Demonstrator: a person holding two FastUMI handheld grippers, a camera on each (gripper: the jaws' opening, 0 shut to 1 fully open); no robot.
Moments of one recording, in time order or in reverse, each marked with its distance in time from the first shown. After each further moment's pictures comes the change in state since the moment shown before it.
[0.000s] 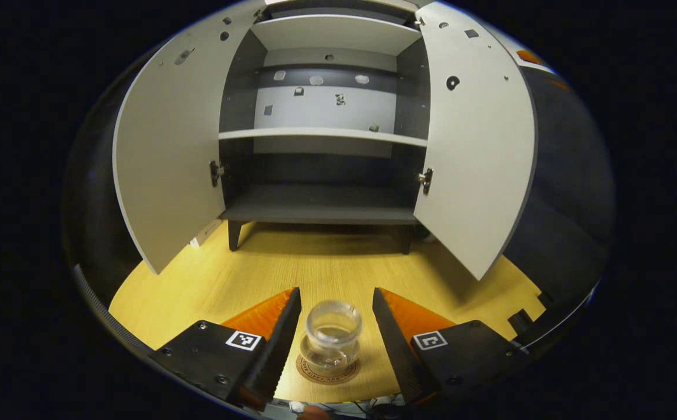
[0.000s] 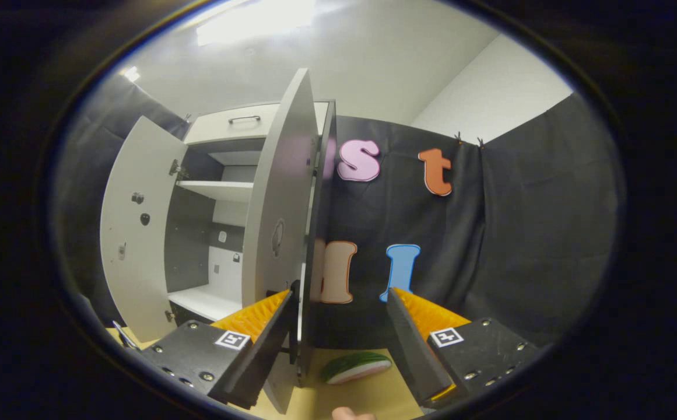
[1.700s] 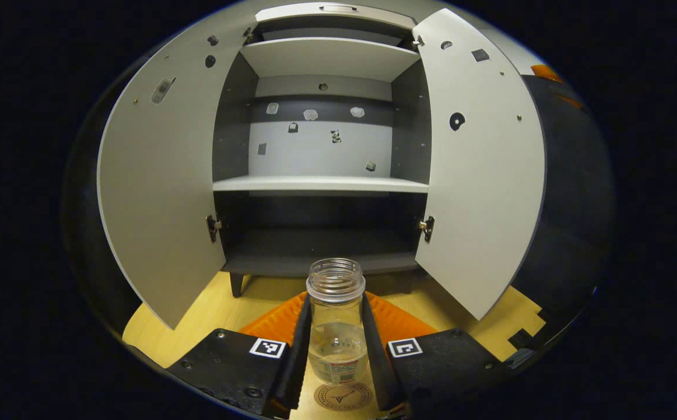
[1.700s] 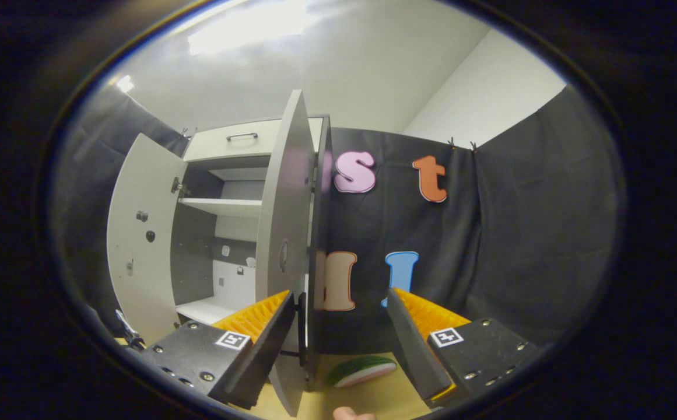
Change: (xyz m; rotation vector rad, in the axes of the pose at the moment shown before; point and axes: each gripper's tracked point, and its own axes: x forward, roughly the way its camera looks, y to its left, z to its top) left arm 0.005 0.006 0.044 0.015 -0.075 -0.017; right arm -0.021 -0.002 0.022 0.036 -0.050 -0.006
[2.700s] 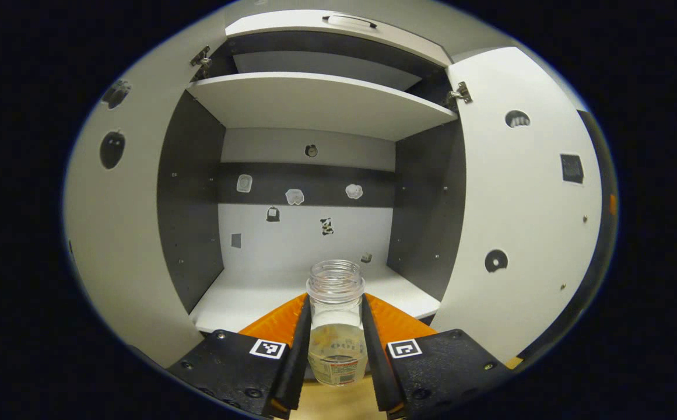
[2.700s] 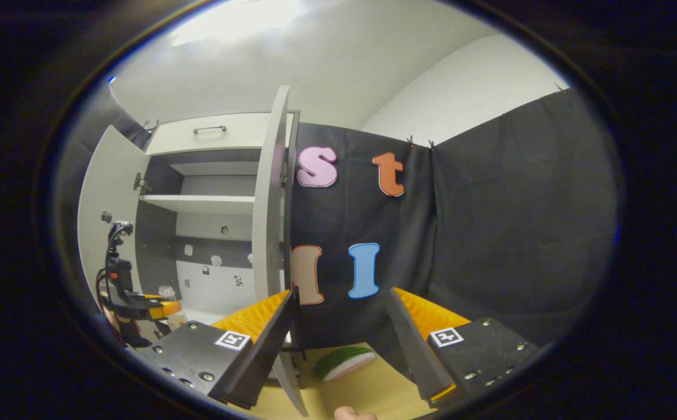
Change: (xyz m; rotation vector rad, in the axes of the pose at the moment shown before) left arm 0.069 0.030 0.258 0.038 -0.176 -0.131; right arm -0.020 0.012 0.001 0.012 0.022 -0.237
